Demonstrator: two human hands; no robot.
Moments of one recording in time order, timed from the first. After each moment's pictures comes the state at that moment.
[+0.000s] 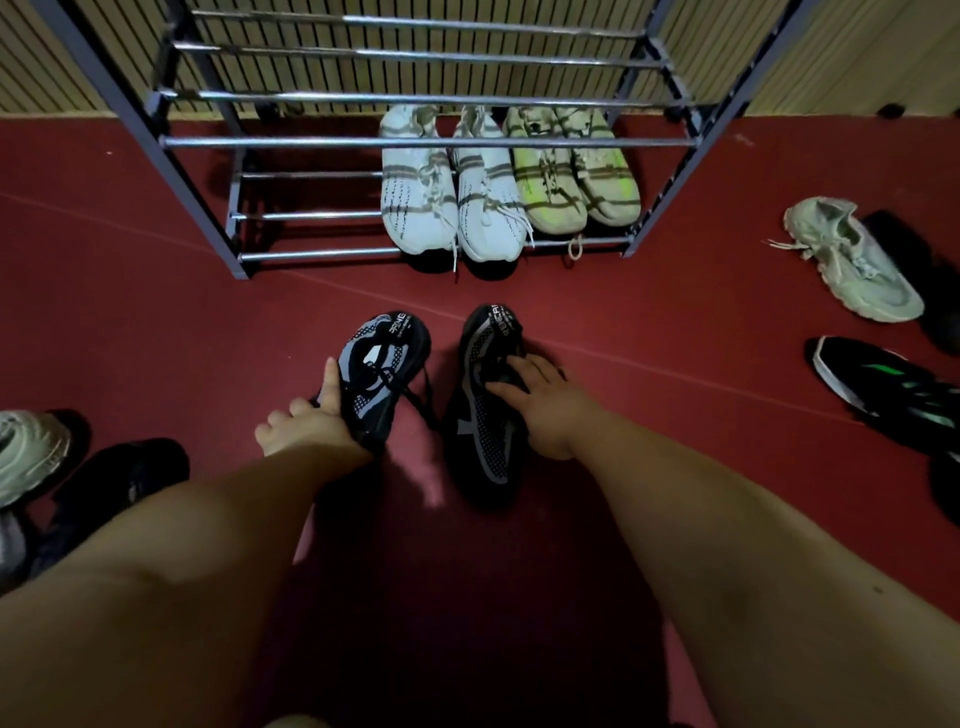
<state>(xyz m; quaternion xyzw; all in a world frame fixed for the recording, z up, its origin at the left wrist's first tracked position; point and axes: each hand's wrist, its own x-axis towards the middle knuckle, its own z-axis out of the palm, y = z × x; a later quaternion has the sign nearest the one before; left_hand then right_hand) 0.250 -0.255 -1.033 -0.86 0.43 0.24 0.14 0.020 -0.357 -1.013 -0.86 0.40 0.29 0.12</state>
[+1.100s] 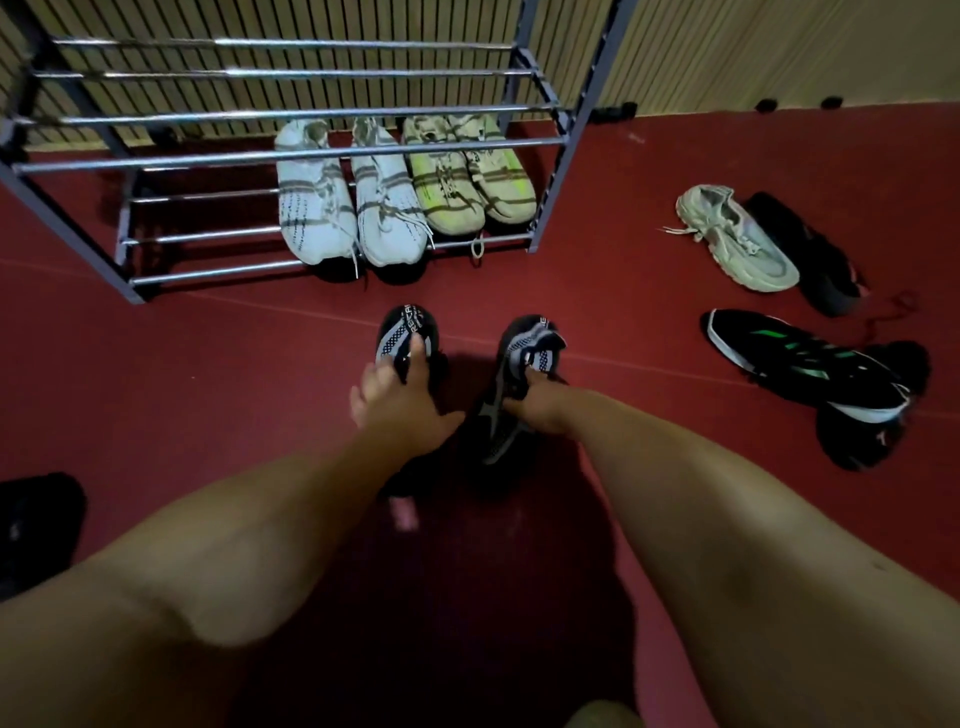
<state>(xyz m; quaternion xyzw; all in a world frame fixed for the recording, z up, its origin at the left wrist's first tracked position) 0.095 -0.309 -1.004 -0.77 0.58 0.28 0.00 -0.066 -0.365 -0.991 -0.63 0.65 0.17 0.39</state>
